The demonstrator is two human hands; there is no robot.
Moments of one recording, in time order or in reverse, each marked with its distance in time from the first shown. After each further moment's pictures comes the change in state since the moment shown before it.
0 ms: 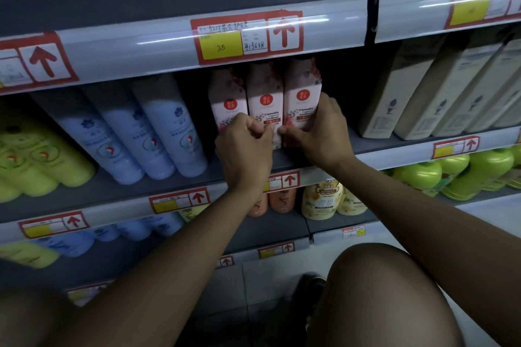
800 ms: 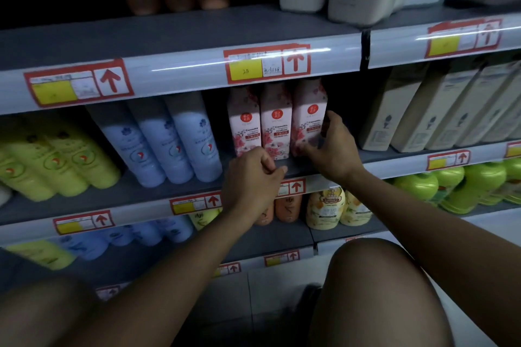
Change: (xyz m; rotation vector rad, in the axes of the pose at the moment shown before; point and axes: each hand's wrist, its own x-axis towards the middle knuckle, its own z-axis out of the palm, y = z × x) left_hand -0.026 -0.003 -0.051 0.127 -0.338 0.031; right_hand -0.020 -0.009 -0.021 -0.031 -0.070 0.092
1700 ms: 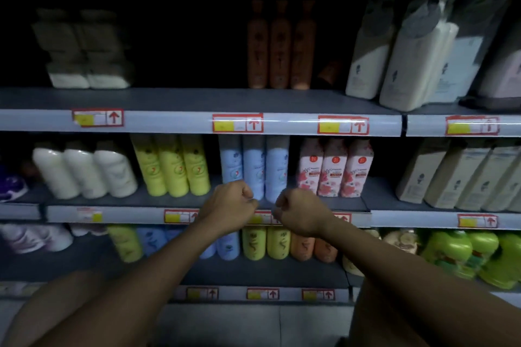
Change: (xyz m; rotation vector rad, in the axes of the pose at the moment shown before) left_hand -0.059 -0.044 -0.205 0.184 -0.110 -0.135; right_hand -0.130 -0.177 0.032 -0.280 -0.504 -0.316
